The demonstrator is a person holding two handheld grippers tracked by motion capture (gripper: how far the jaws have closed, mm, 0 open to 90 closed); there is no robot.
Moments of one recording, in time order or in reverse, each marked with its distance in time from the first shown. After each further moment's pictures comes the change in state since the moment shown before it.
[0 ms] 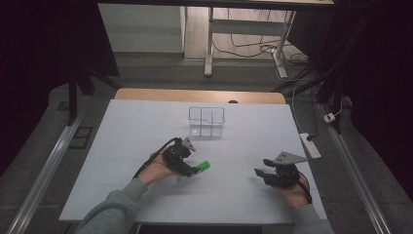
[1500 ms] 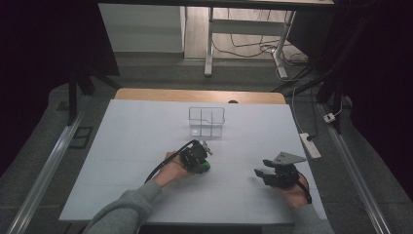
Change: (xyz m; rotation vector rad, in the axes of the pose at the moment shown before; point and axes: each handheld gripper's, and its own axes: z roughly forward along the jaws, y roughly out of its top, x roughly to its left) left arm -0.017 0.030 0.033 0.107 0.029 0.066; right arm 0.001 0.000 0.001 0.023 -0.006 -0.017
